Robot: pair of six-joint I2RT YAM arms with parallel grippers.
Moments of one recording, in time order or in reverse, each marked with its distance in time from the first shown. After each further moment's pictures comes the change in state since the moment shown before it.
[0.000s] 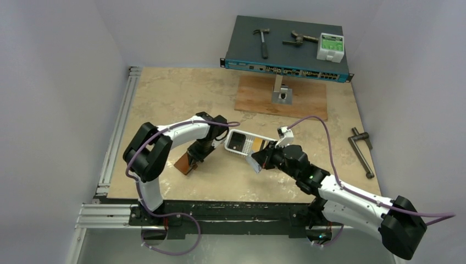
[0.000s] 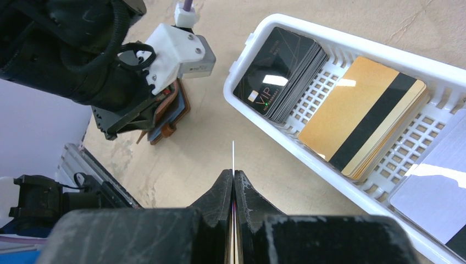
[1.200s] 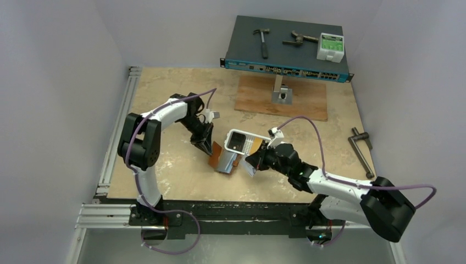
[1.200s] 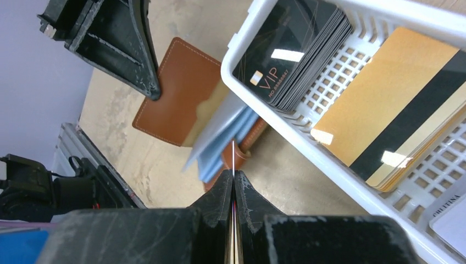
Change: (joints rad) left arm 0.323 0.050 0.139 0.063 0.882 -0.001; right arm 0.000 0.200 -0.013 0.174 -0.087 0.014
